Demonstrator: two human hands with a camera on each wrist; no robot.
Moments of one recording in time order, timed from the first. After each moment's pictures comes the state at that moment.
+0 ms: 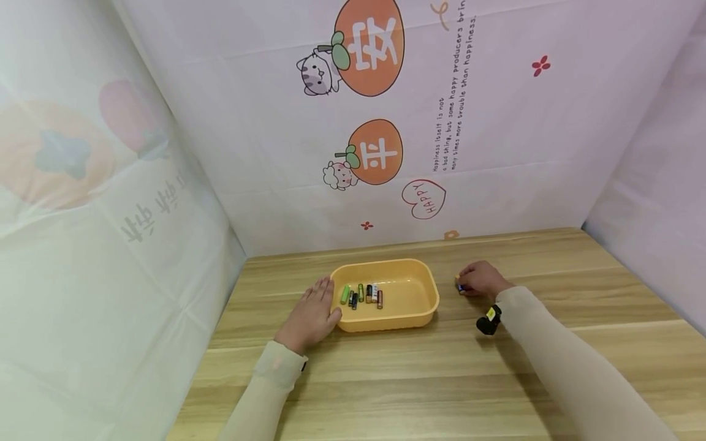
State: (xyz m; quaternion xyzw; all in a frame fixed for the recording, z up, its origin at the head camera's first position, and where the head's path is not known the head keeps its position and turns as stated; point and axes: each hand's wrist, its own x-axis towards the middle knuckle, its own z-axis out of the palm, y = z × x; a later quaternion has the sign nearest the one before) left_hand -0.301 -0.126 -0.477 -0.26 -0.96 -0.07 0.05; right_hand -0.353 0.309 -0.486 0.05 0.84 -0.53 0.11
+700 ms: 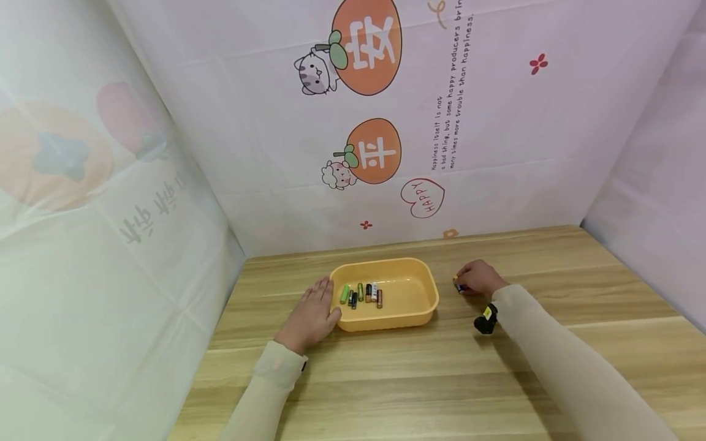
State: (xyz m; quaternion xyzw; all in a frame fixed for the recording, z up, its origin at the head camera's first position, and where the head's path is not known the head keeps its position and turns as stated) left_hand -0.300 -0.124 -0.477 -0.25 -0.97 -0.07 0.04; right_hand -0.352 0.305 -0.483 0.03 0.90 -0.42 0.10
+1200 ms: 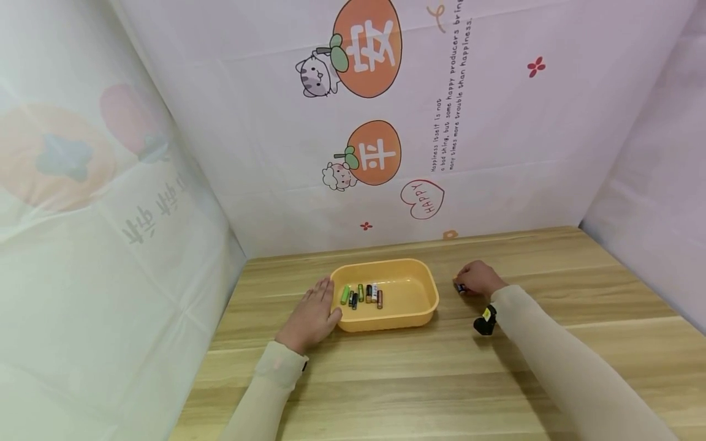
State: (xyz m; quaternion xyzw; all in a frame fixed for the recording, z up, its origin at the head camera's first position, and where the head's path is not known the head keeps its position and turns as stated) left_hand -0.298 -0.125 -0.475 -0.25 -0.96 -0.08 0.04; right_hand -0.347 0.303 -0.479 0.03 0.91 -0.40 0.09
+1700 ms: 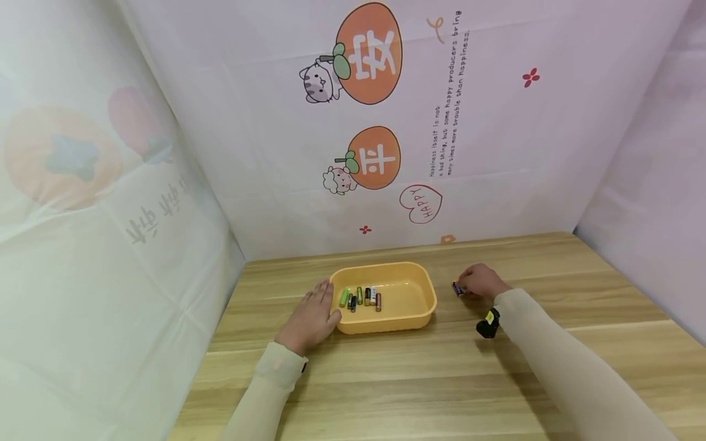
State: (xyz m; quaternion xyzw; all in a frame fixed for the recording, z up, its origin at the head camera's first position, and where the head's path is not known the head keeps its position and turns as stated) left_hand -0.295 -0.125 -0.474 -0.25 -0.96 -0.08 0.05; right_hand -0.341 0.313 -0.476 -0.01 0.92 -0.38 0.08
